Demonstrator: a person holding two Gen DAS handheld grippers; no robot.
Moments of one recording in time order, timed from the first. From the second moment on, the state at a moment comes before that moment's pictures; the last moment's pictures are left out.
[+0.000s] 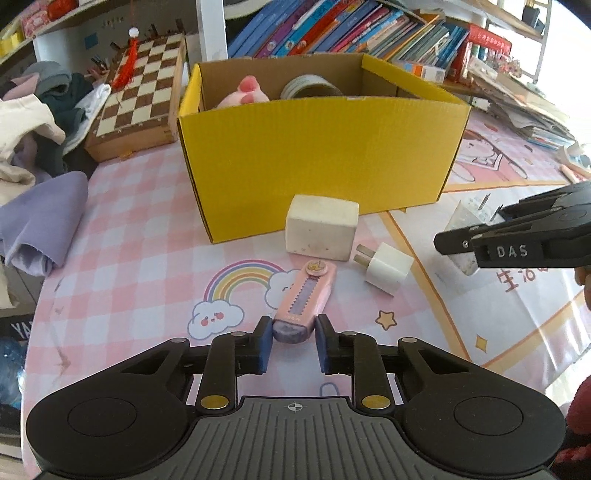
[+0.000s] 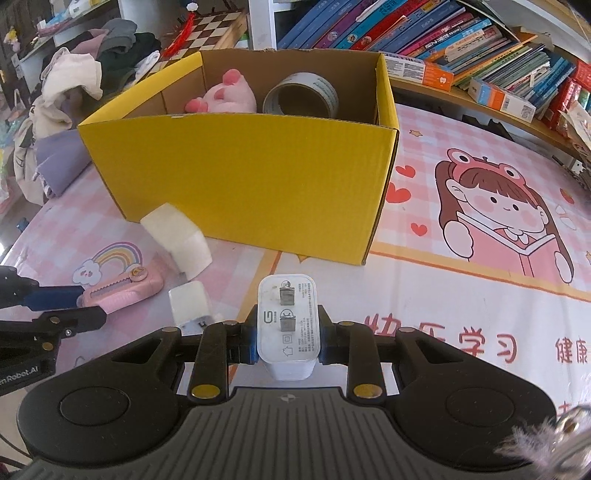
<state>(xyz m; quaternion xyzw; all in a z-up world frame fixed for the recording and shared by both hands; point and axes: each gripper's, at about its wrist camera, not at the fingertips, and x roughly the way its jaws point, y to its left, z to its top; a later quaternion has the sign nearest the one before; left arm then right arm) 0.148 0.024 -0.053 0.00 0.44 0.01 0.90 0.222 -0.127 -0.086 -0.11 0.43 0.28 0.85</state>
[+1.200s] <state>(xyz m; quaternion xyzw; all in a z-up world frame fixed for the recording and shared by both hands) 0.119 0.026 0.010 0.02 0.31 -0.02 0.95 0.182 -0.130 -0.029 -0.11 0.33 0.27 0.90</state>
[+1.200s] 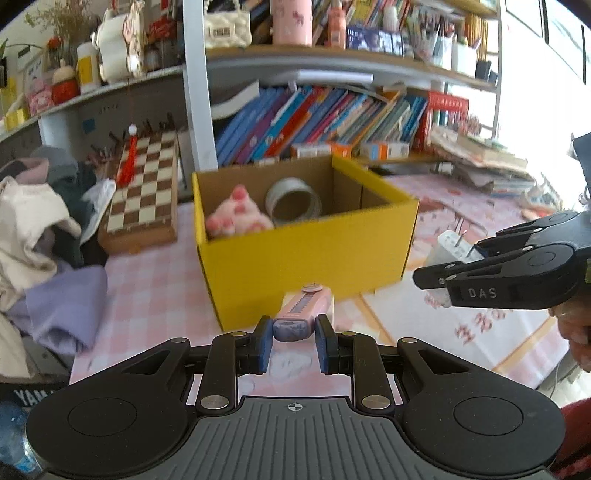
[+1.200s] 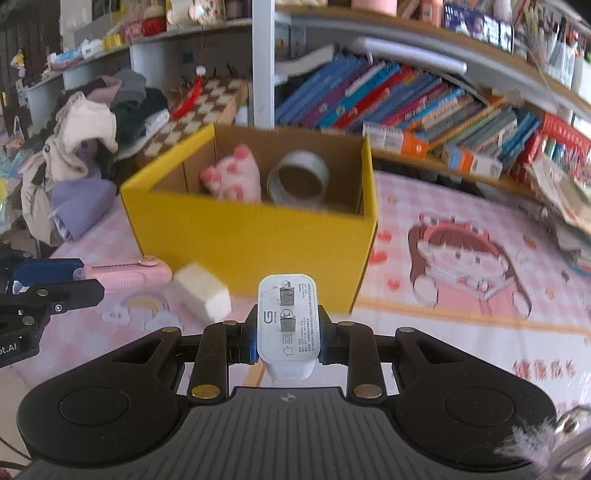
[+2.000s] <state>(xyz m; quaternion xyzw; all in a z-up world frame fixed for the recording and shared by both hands) 0.189 0.043 0.065 0.00 0.24 0.03 0.97 0.267 -0.113 0.043 -0.09 0.25 0.33 0.90</state>
